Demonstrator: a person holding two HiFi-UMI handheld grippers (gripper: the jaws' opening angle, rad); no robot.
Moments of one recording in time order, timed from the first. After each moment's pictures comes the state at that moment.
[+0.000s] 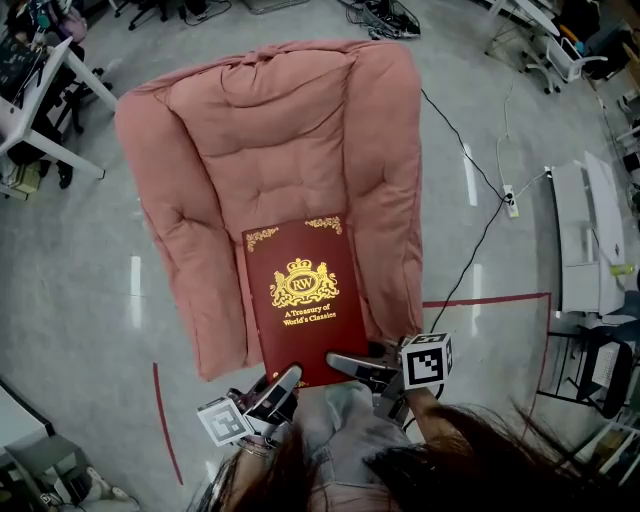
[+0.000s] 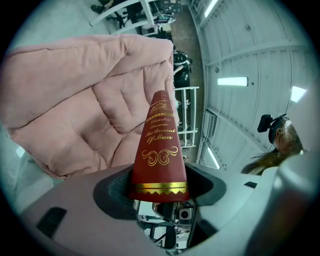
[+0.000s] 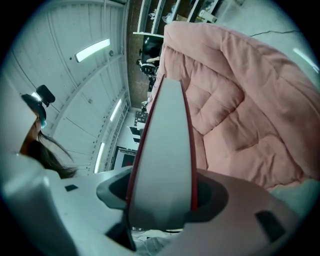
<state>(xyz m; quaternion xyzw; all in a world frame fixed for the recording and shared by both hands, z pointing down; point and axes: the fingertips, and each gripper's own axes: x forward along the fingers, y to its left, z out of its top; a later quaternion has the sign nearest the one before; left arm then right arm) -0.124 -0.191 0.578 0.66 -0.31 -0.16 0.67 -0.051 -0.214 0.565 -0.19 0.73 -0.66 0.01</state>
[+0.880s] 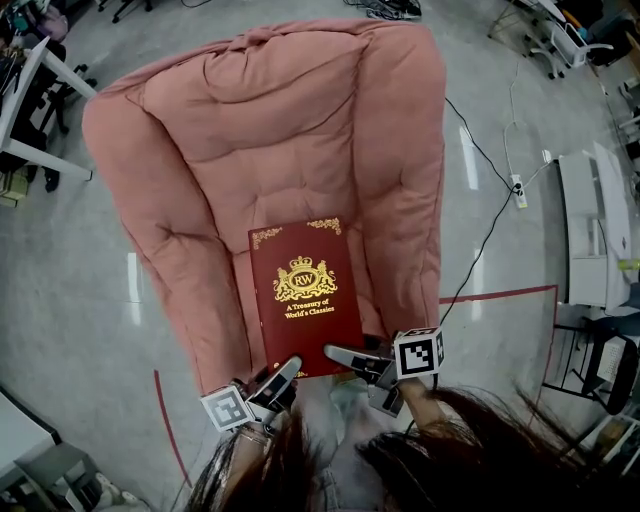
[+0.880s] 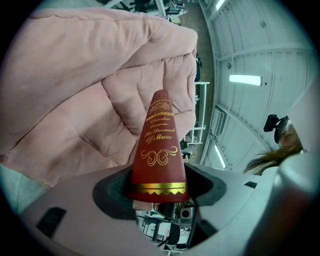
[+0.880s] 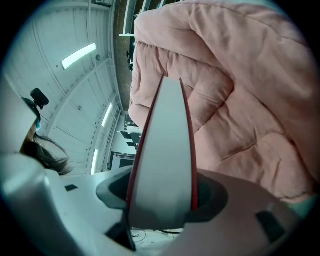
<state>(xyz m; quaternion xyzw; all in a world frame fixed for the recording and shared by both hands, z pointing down) -0.127 -0.228 0.674 0.62 -0.31 -0.12 0.71 -0.054 -0.251 0.662 -0.20 0.70 -0.69 0.01</state>
